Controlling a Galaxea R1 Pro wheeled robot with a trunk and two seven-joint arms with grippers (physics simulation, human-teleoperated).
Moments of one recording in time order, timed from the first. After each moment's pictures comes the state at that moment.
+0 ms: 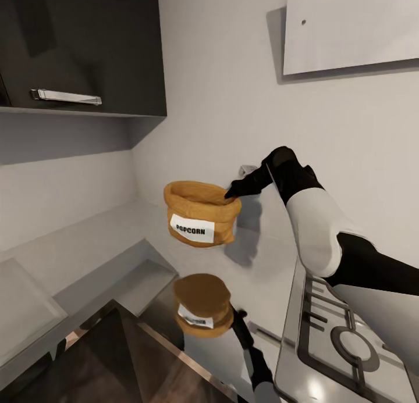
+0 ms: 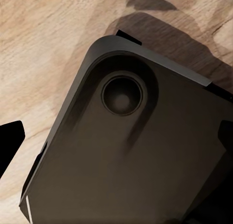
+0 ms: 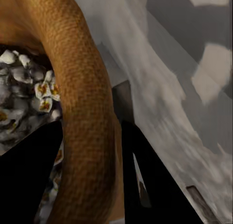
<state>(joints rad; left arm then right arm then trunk) 0.00 0.01 0.03 -0.04 0.46 -0.10 0.01 -1.52 0.17 -0.29 -0.48 0.81 1.01 0.92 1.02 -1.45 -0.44</state>
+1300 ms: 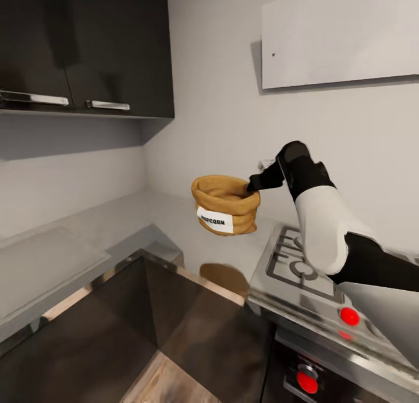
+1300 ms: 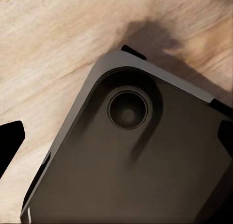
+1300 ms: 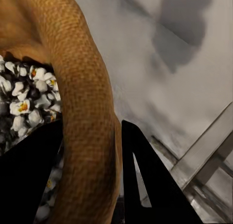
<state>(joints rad) 0.00 0.01 0.04 -0.03 0.48 -0.16 0.01 -1.52 0.13 -0.33 -0.55 0.83 1.04 0.67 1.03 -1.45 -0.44</state>
